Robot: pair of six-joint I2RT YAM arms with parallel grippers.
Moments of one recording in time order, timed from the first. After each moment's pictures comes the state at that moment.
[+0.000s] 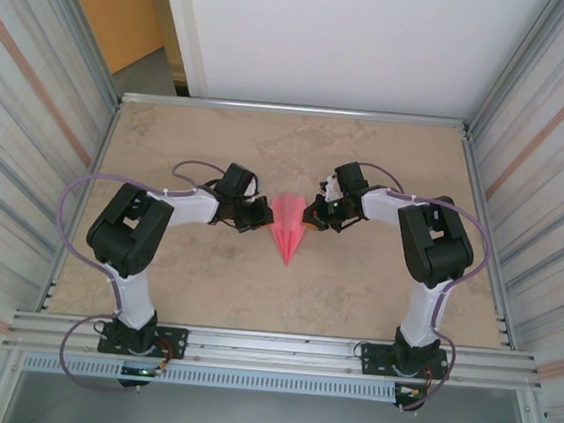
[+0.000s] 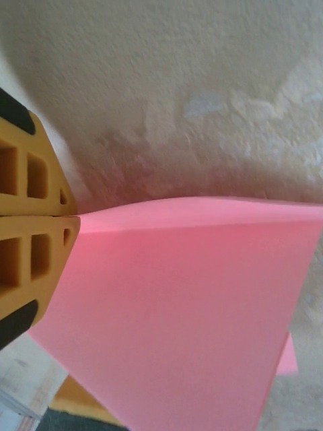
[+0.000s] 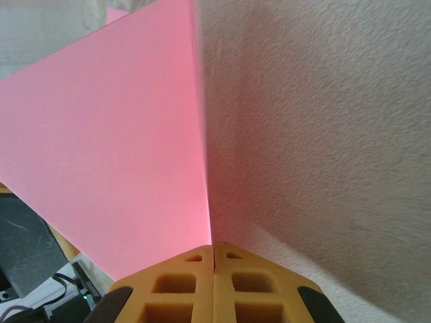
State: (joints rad) left arm -0.51 1.82 0.98 -0.12 0.43 -0.79; right arm 0.40 1.93 1.11 -0.29 -0.66 0.63
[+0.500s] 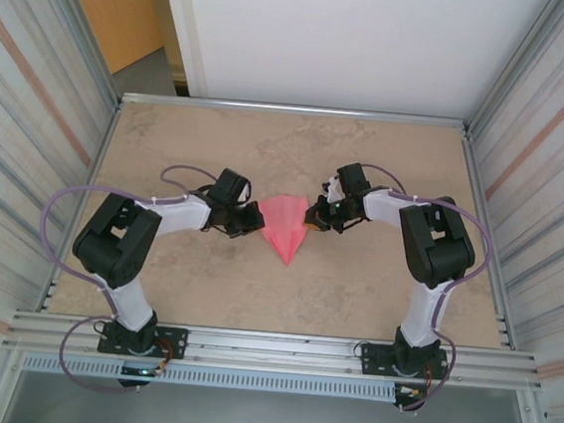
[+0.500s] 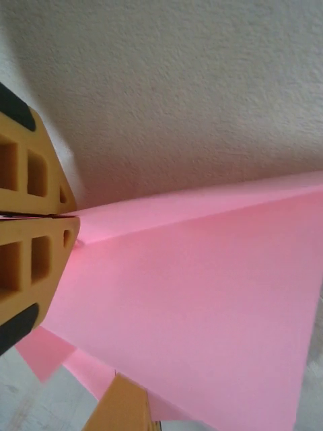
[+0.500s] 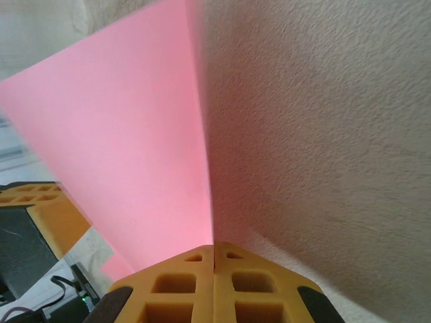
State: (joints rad) left arm -0.51 1.73 0.90 -0.16 0.35 -0.82; right arm 0.39 1.92 1.09 -0.29 -0.66 0.64
